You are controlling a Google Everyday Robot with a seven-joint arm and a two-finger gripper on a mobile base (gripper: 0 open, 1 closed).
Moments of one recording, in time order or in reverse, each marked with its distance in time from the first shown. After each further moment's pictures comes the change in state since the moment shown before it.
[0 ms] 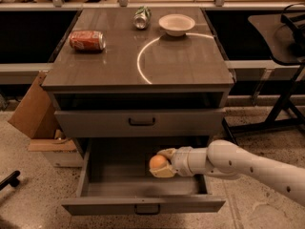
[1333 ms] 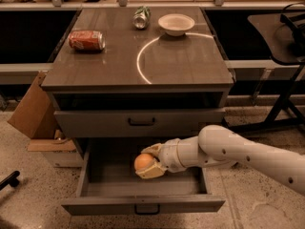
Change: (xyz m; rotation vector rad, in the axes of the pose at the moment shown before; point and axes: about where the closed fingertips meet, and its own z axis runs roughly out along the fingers) arm -0.075 0.058 -0.018 -0.151 0.008 -0.102
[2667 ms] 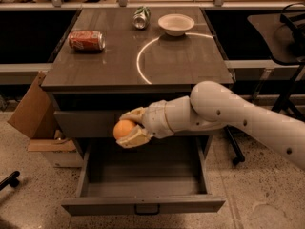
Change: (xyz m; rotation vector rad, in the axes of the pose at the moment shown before) arm -0.154 -0.008 -0.035 -0.046 -0.130 -0.237
